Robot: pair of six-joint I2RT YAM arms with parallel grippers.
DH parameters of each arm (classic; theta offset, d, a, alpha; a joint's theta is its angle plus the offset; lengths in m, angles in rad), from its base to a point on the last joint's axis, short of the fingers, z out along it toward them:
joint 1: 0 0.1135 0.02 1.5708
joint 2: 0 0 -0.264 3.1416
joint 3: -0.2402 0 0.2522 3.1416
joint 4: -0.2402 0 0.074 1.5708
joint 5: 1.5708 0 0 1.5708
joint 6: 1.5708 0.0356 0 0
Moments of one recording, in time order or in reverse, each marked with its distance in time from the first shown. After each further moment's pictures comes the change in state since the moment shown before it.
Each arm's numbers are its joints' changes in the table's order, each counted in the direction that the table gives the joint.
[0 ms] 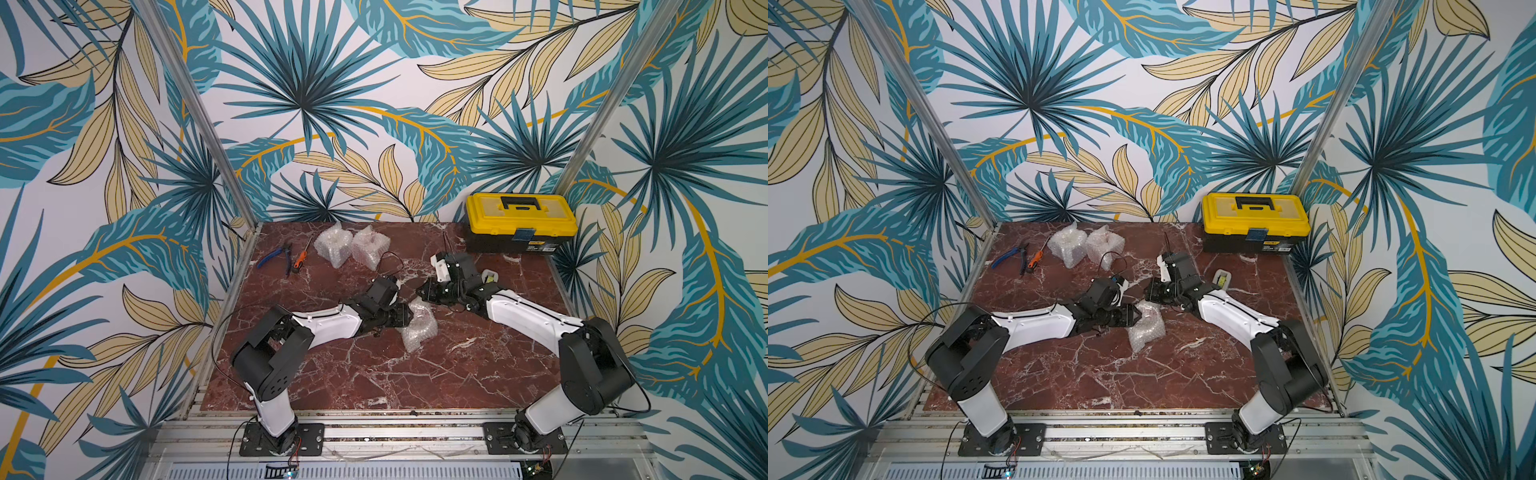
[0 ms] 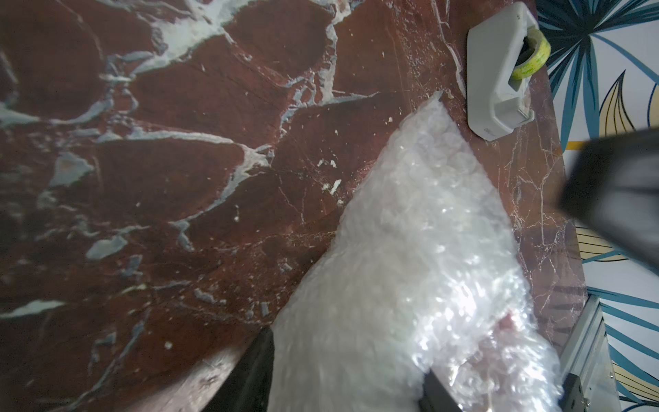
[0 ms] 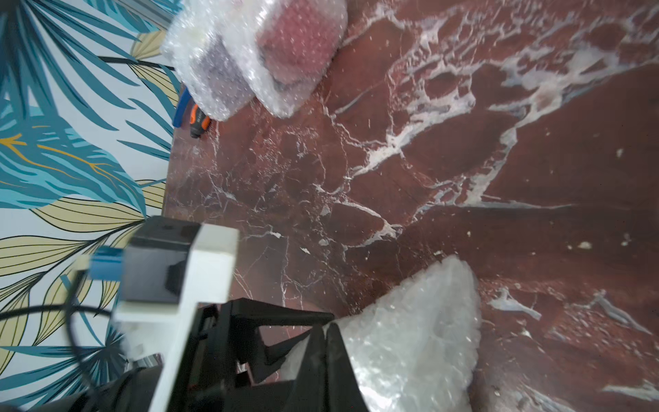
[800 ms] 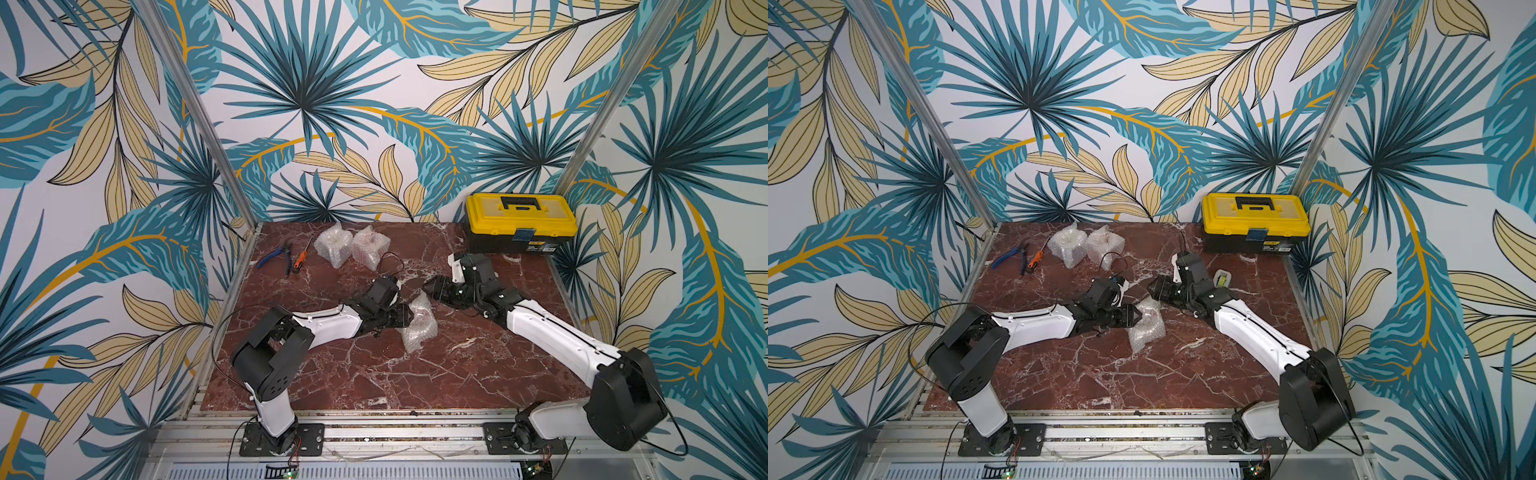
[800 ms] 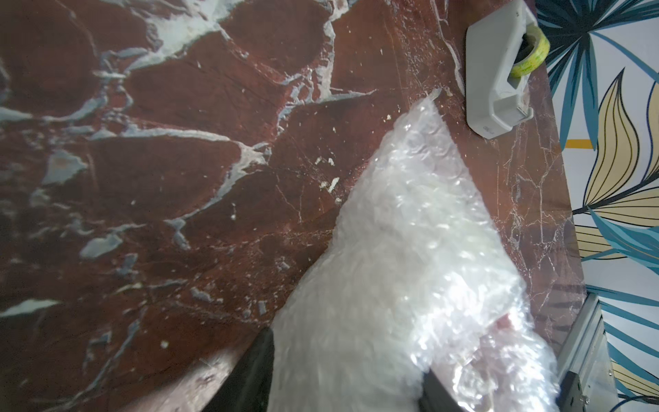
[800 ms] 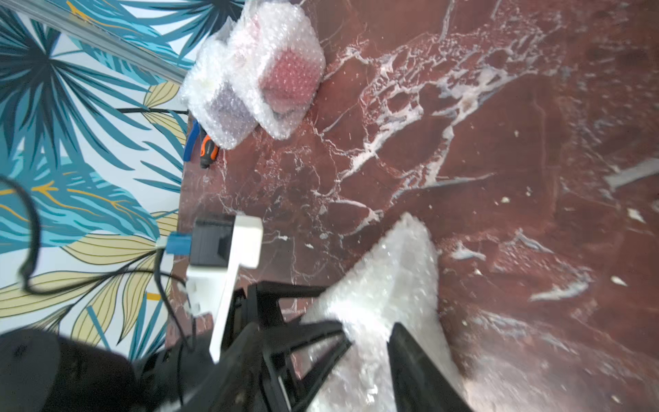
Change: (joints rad) left arm -0.003 -0.001 0.000 0.000 0.000 0.000; right arm -0.008 0.276 0.091 -0.122 0.102 0.124
